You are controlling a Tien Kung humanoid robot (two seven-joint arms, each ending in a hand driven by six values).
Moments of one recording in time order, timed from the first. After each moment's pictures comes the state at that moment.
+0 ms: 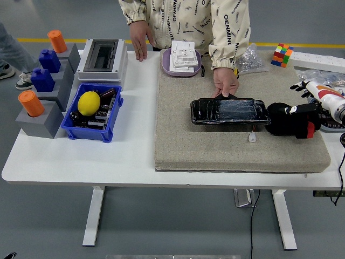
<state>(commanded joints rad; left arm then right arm) -0.07 0.18 -1.78 -0.18 1.20 -0.07 0.14 0.63 -0.40 1.08 0.90 -1.90 0.02 -0.06</state>
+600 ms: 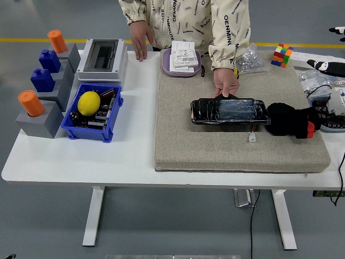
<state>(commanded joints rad) -0.07 0.18 -1.77 -0.18 1.20 -0.07 0.14 0.58 -0.41 1.30 0.97 -2.09 -0.31 0.08</state>
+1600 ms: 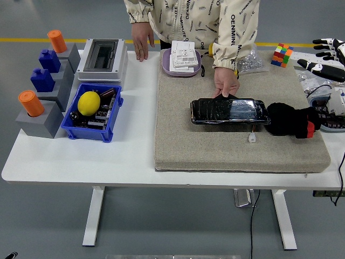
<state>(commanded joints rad) -0.08 0.18 -1.77 -0.18 1.20 -0.07 0.14 0.57 -0.42 1.27 0.98 -1.50 -0.07 0.10</state>
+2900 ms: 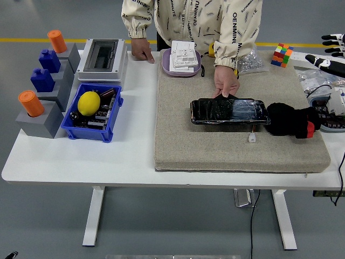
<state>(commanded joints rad) -0.08 0.18 -1.77 -0.18 1.20 -0.07 0.14 0.56 -0.42 1.30 0.98 -1.52 -0.08 0.11</state>
